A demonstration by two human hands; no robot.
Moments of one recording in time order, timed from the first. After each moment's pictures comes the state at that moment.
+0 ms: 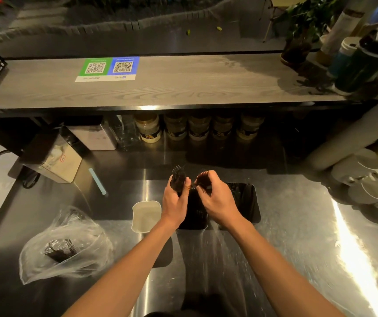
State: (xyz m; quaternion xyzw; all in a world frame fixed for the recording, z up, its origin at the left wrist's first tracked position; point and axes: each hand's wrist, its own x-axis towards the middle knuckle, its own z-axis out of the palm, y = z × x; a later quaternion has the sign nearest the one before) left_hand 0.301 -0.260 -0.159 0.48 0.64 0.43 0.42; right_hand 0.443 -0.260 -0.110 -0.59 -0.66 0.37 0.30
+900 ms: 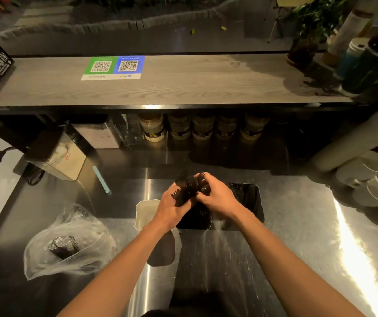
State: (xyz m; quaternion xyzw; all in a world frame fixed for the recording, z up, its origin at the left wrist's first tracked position) left_hand 0.267 -0.270 -0.170 0.57 0.58 0.34 0.48; right_hand 0.443 -0.239 -0.118 -0.58 -0.69 0.40 0.16
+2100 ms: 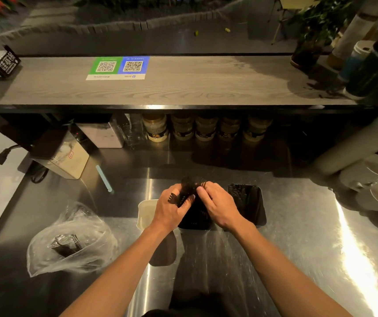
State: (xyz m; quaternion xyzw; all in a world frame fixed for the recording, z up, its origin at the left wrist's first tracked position) left_hand 0.263 -0.275 -0.163 0.63 0.60 0.35 0.34; right_hand 0.441 -0.259 -0.129 -0.55 -0.74 0.33 0.20
